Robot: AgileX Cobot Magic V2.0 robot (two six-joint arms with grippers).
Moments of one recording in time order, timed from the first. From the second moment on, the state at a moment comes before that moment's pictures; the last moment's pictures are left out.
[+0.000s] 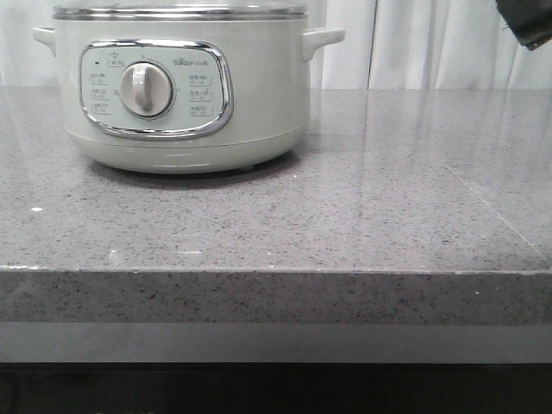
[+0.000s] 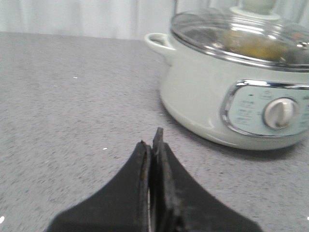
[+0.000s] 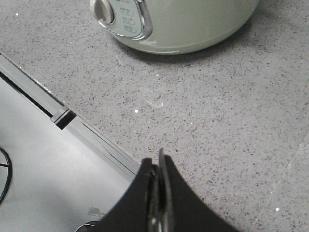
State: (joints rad) left arm -0.16 0.27 -0.26 -0.07 0.22 -0.01; right arm 0.52 0.84 -0.76 0.36 0.60 -0.21
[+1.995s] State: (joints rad) left arm -0.05 -0.01 0.01 -0.09 0.01 -0.01; right arm 0.52 0.84 -0.76 0.36 0.59 -0.21
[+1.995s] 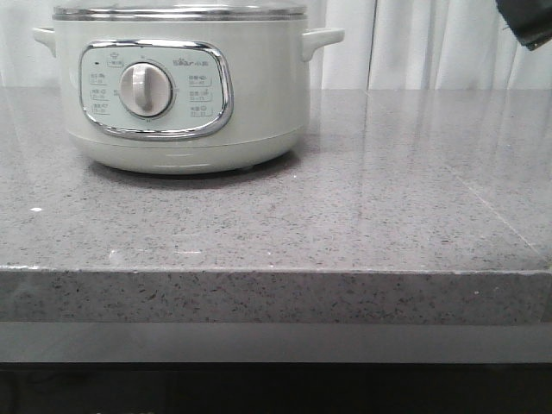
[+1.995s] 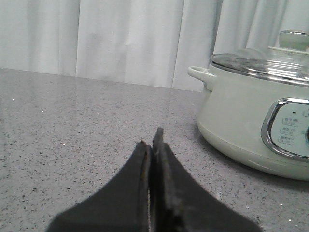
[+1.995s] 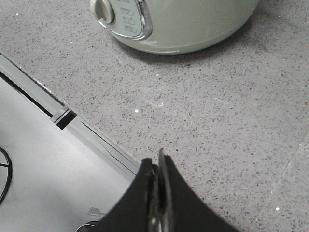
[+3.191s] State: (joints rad) left arm -0.05 -0.01 0.01 -0.09 0.01 -0.01; right arm 0.03 -0.01 0.03 0.37 0.14 -0.21
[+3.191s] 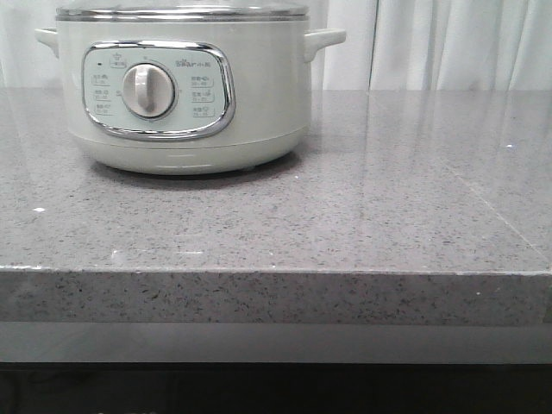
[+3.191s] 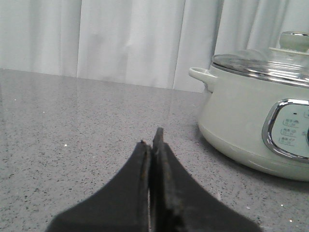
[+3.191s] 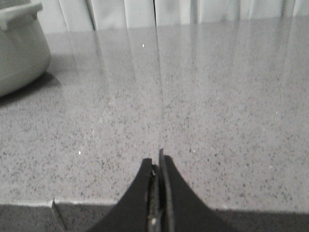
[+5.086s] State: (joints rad) left arm -0.05 -0.01 0.01 -0.09 0.01 -0.01; right arm 0.03 -0.01 0.03 -0.05 0.00 0.18
